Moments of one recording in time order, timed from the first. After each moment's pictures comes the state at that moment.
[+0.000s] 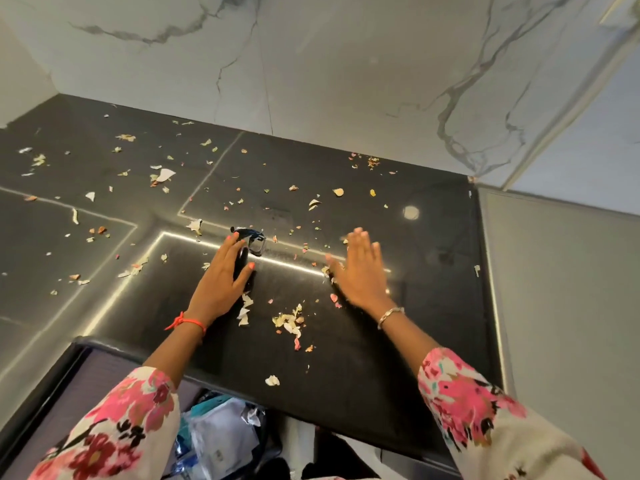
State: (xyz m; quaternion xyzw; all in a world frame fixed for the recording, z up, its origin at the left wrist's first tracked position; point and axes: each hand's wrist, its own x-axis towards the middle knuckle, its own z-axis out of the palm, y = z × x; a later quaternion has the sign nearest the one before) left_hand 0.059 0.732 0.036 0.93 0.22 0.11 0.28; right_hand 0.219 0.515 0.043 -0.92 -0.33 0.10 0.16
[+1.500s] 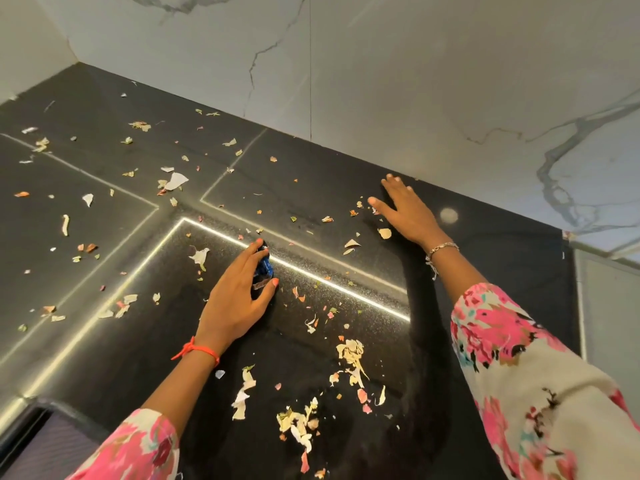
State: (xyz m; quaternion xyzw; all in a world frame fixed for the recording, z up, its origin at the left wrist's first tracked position) left_hand 0.118 0.763 0.040 0.91 0.28 0.12 0.27; right_hand 0.433 0.638 0.051 -0.87 -0.43 0.15 0.20
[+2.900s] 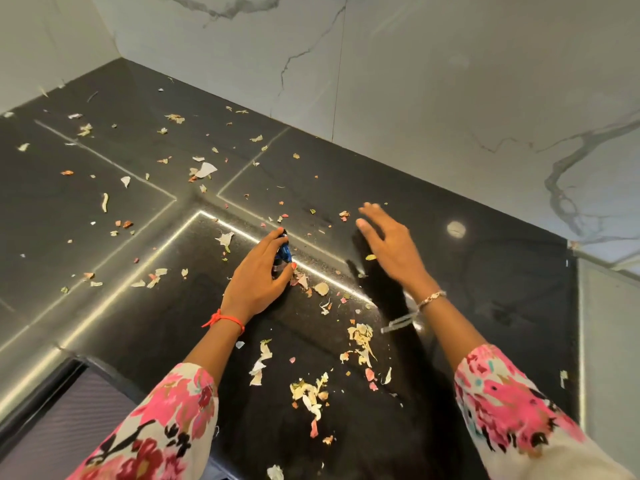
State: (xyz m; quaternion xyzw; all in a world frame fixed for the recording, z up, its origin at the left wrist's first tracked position) left_hand 0.118 0.764 0.039 0.91 0.28 0.13 0.29; right_hand 0.323 0.623 0.071 -0.82 -0.42 0.15 0.37
